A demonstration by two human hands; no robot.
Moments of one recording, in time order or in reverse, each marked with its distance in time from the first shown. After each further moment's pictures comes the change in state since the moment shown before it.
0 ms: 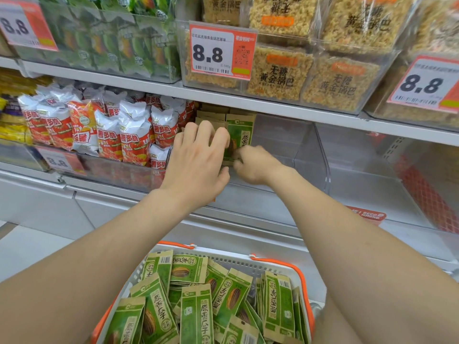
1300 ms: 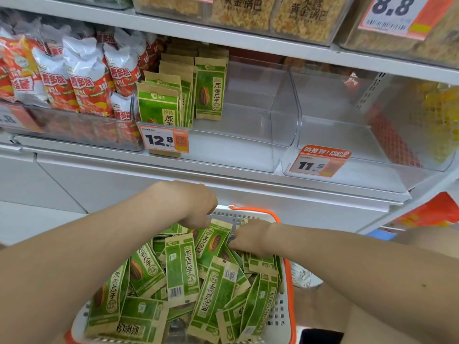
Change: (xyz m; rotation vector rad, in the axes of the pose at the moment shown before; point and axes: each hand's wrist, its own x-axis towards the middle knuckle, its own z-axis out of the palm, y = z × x) left_hand -0.074 0.066 0.028 0.009 -1.295 0.345; right_hand -0.183 0.063 0.171 -0.693 -0.690 -0.604
